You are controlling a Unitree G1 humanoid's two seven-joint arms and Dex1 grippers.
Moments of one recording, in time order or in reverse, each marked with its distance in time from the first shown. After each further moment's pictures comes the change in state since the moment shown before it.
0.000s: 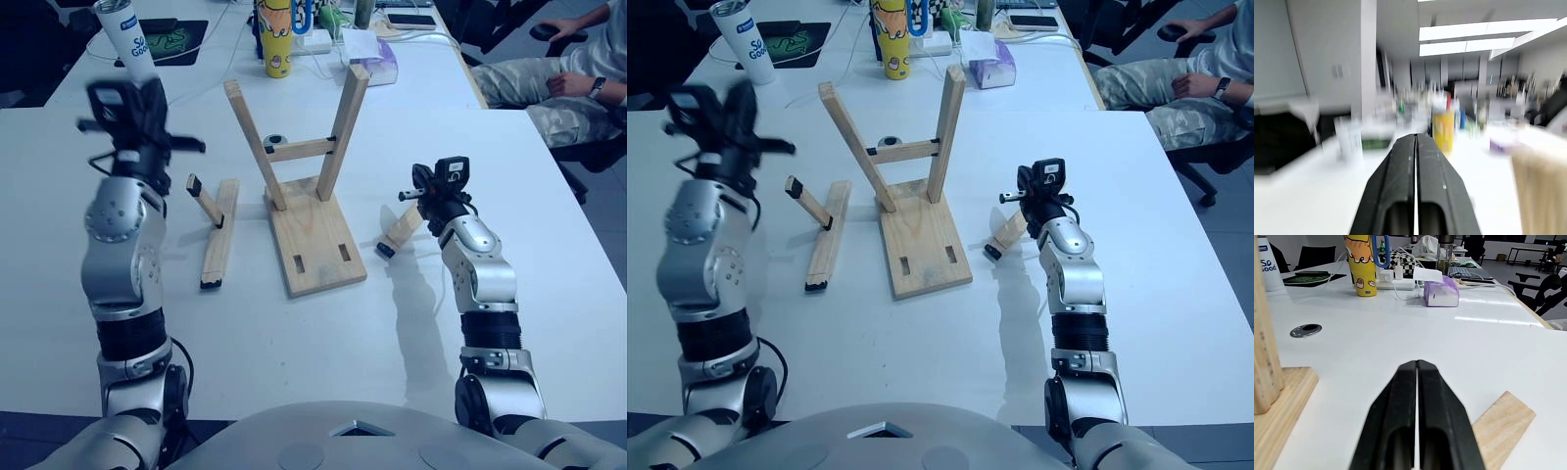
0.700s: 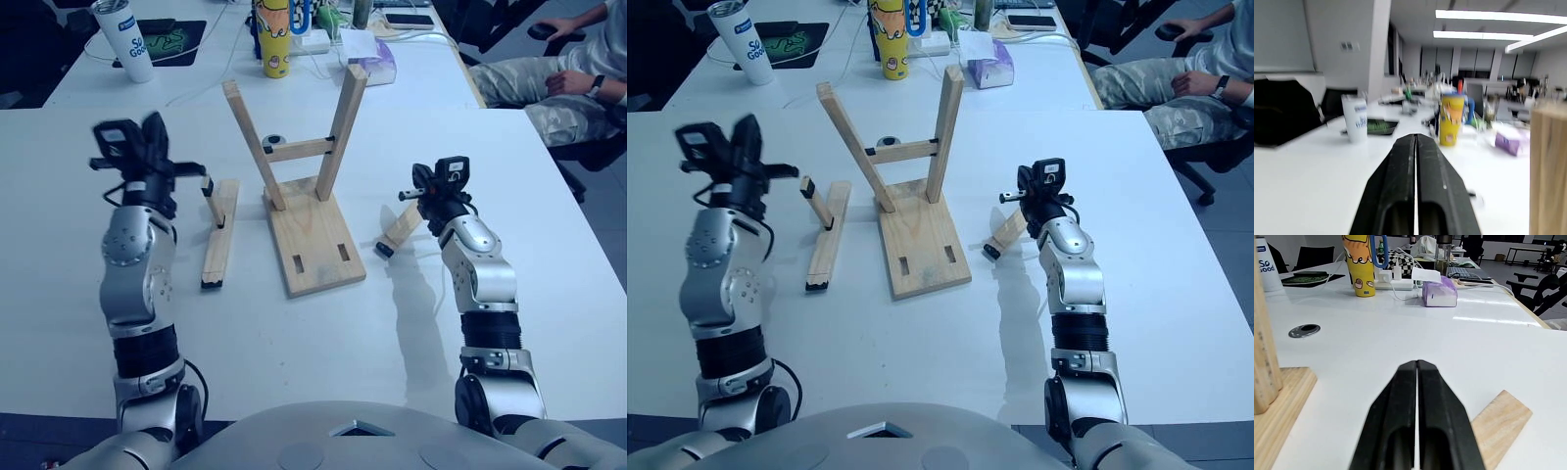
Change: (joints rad) left arm 0.029 -0.052 0.103 -0.055 -0.021 -0.193 0.032; right arm 0.000 0.001 0.001 -0.002 0.000 0.001 0.000
